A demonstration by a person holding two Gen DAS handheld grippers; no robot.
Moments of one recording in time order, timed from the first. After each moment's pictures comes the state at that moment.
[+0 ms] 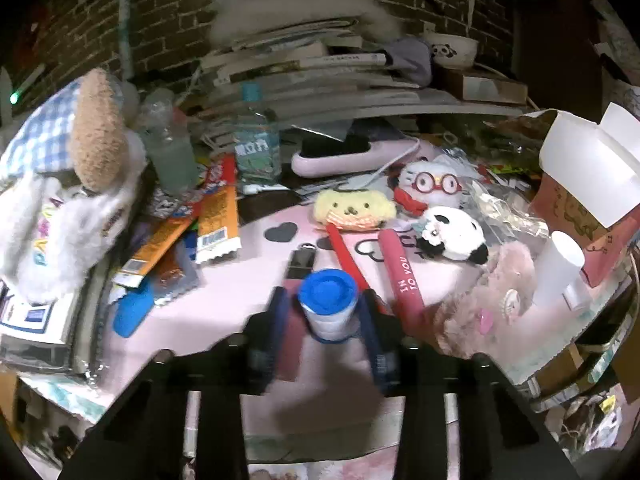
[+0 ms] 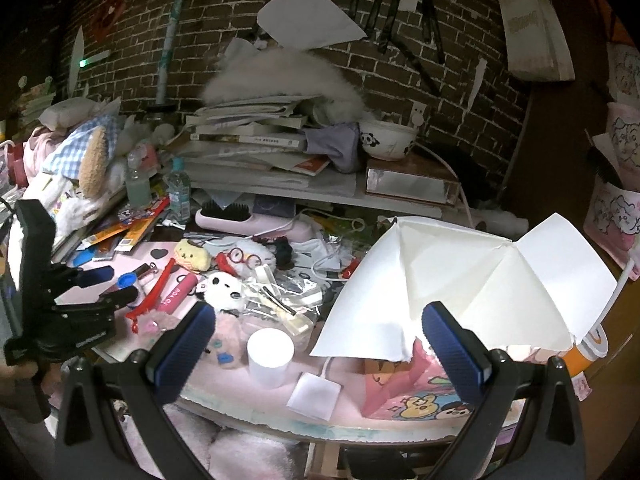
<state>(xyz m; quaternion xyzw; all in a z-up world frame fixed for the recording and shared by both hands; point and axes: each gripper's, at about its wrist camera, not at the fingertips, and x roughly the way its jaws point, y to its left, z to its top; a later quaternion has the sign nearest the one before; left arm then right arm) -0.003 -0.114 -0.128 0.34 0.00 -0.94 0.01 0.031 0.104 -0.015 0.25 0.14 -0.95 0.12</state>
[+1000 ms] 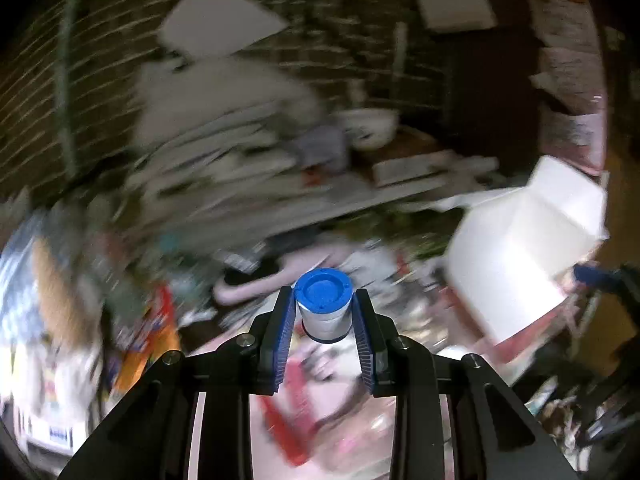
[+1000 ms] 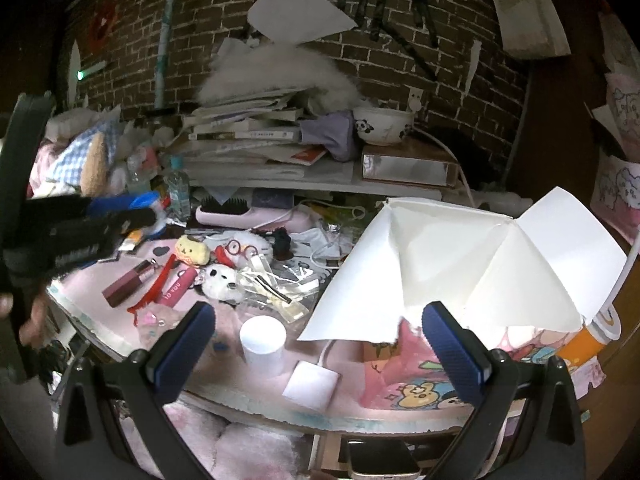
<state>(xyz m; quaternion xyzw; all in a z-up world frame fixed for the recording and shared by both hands) -0.028 -0.054 -0.012 0.27 -0.03 -0.96 -0.11 0.032 0.131 -0.021 0.26 0.10 -0.95 0.14</state>
